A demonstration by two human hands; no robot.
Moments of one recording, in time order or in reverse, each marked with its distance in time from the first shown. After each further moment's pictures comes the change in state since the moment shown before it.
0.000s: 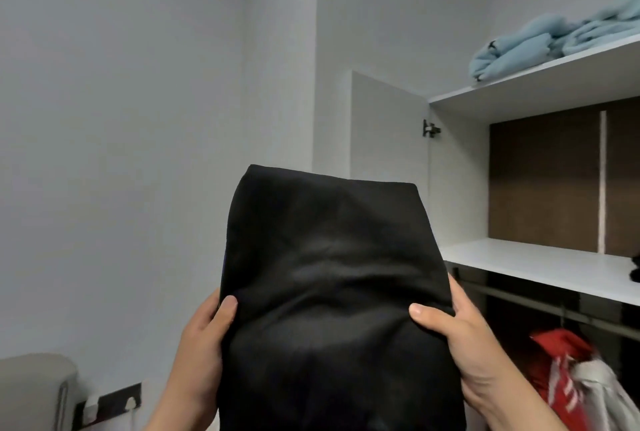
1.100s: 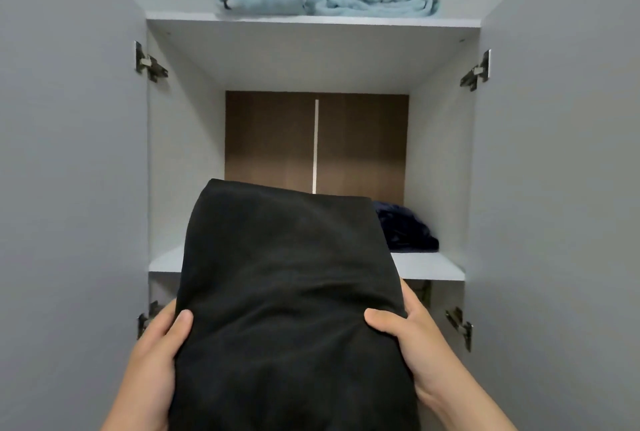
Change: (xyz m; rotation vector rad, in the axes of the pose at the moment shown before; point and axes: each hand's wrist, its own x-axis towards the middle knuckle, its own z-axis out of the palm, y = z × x) left_hand 0.156 -0.279 0.369 -0.477 -0.583 -0.507; right_hand 0.046 -0.016 -0.257 -0.437 0.753 -0.014
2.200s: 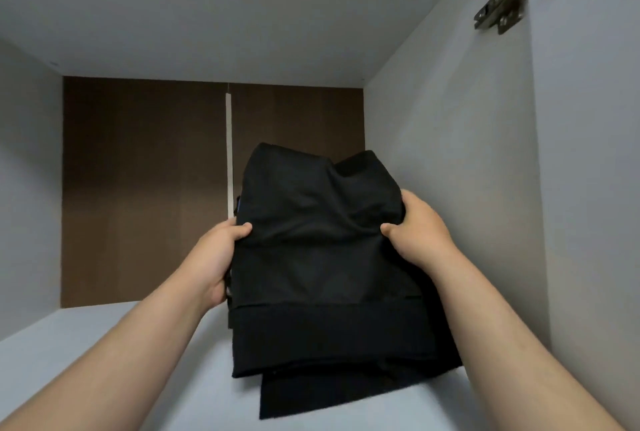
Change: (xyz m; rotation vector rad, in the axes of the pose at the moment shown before) left_hand 0.383 -0.116 0.333 0.109 -0.422 -0.236; right_hand 0.402 -0.055 -0.220 -1.118 0.573 -0.251
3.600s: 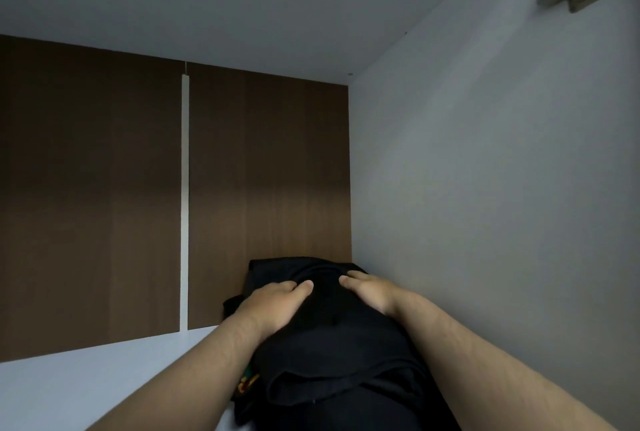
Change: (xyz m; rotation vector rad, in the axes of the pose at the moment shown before) left_hand 0.156 -0.107 0.050 1.072 -0.361 0.040; right_hand 0.081 0.095 0.125 -0.178 -0.539 0.343
